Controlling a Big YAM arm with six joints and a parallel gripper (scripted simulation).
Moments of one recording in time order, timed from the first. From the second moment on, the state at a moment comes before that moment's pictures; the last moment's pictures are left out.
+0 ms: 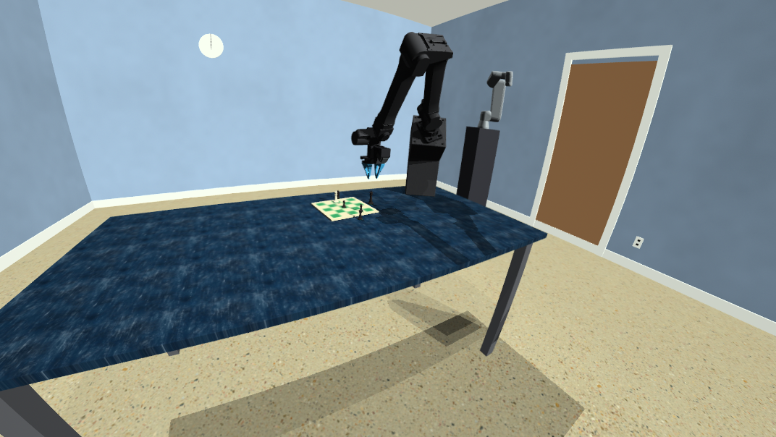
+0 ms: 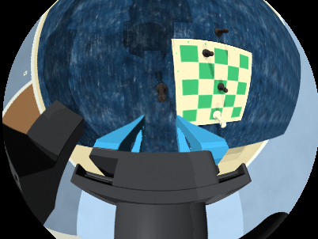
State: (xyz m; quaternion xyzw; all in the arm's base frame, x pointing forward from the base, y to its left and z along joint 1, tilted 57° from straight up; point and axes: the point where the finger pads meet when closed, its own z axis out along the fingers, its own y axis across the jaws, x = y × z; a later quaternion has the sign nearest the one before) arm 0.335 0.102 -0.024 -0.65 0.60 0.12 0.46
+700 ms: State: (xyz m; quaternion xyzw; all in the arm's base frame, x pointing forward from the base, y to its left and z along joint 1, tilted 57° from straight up) arm 0.343 0.117 -0.037 -0.65 0.59 0.12 0.46
